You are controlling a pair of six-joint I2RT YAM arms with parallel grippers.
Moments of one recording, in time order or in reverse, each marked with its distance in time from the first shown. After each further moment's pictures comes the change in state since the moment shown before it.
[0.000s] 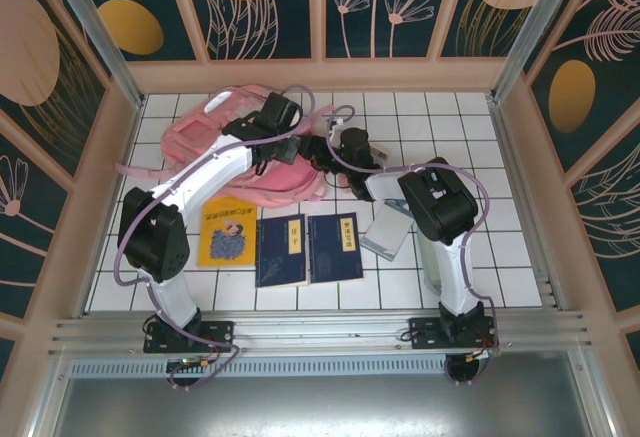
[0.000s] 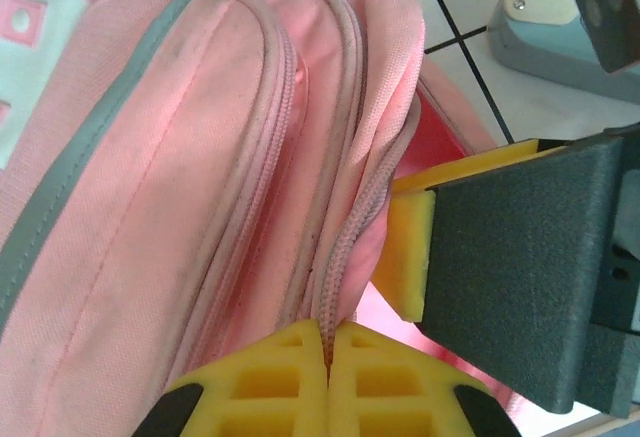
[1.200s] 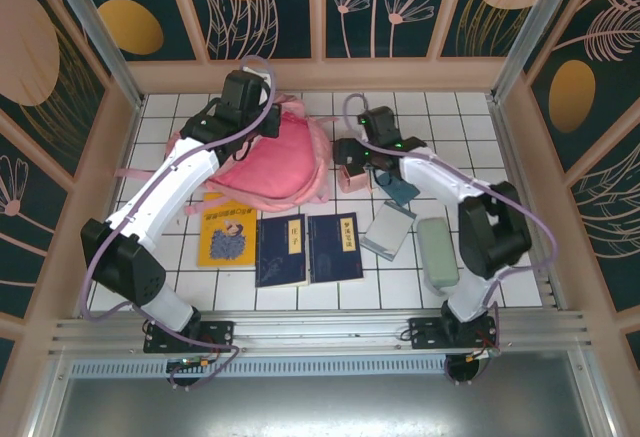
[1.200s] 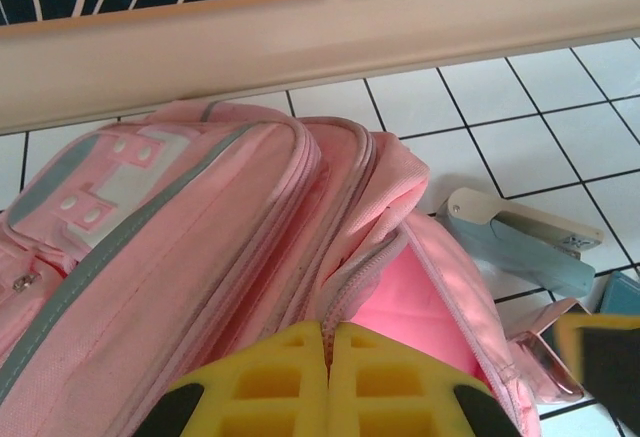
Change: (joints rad) left arm 0.073 -0.198 0.017 0.105 0.067 -0.096; right arm -0.065 -0.350 0.117 -1.128 0.491 -0.747
